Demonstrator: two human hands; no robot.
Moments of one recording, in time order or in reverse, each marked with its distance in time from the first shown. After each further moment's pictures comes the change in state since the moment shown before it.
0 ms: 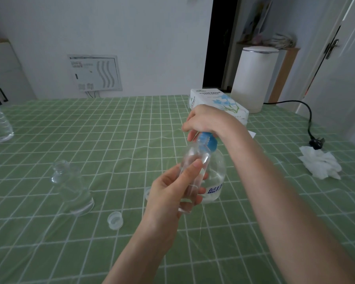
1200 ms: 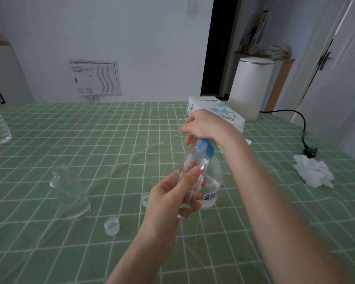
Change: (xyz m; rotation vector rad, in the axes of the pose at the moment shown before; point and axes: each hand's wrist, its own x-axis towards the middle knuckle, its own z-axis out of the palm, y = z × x) left_hand -0.002 -0.001 0.004 -0.031 0.015 0.012; right_hand -0.005 0.000 -0.001 0.096 0.057 -0.022
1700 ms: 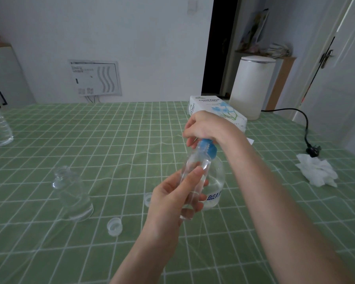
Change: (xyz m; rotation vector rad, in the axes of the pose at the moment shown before) left_hand 0.000 0.000 -0.001 0.006 -0.010 0.000; right_hand 0.000 -0.002 0.000 -0.038 -0.052 0.021
